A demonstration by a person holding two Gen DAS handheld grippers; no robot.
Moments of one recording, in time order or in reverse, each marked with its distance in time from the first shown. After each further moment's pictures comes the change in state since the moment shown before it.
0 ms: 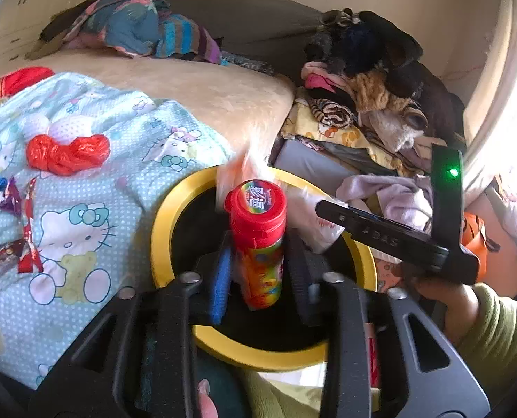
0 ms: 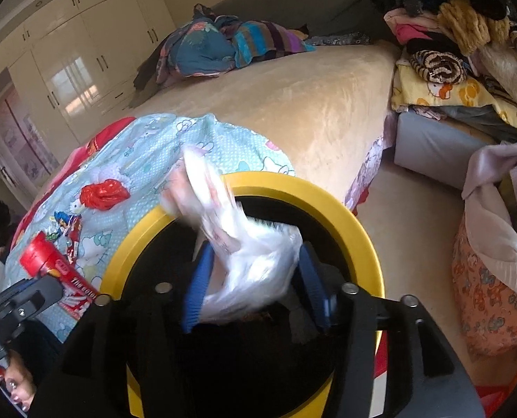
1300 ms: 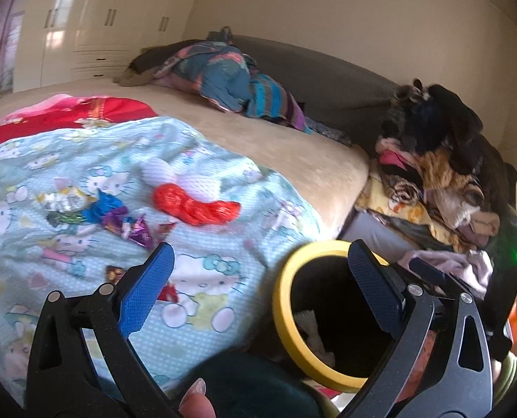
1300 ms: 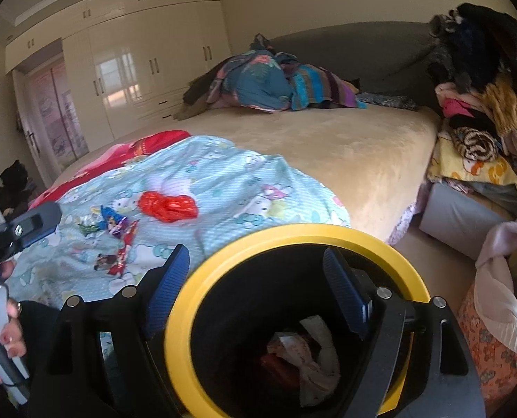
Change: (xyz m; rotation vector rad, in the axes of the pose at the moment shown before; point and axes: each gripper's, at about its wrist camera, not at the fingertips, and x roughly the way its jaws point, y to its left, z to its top) left arm -0.100 0.060 0.012 -0.152 -0.274 0.294; right arm -0.034 0.102 0.003 -0.234 -0.155 0.086
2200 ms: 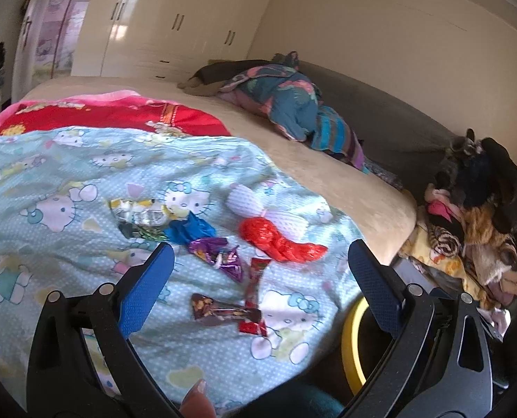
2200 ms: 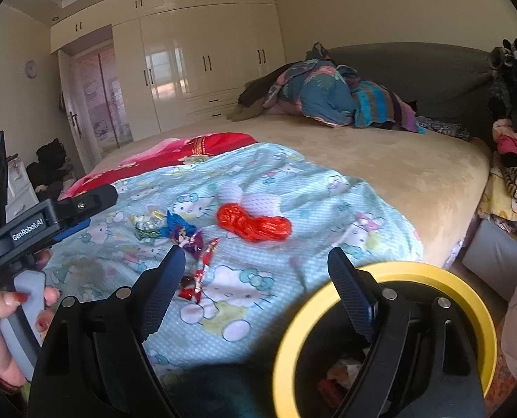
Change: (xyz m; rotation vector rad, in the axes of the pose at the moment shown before) left arm -0.020 0.082 0.024 -0.170 -0.094 0.182; right arm 0.031 0.101 0.027 -0.117 -0.015 0.161
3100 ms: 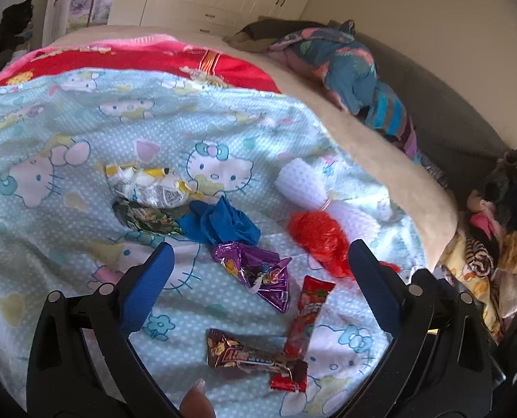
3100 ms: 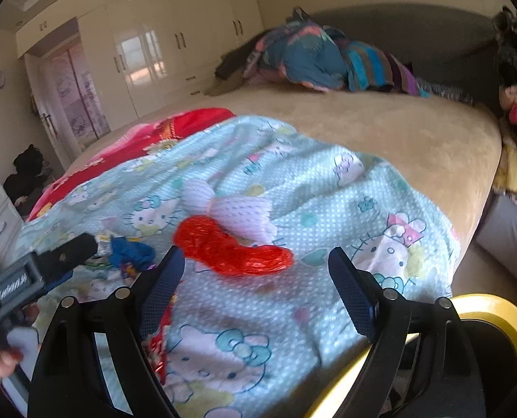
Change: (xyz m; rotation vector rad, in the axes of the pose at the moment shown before) left arm 0.113 0.037 0.007 -0.141 0.178 0.151; right arm 0.142 -0.039 0.030 0.135 0.137 -0.051
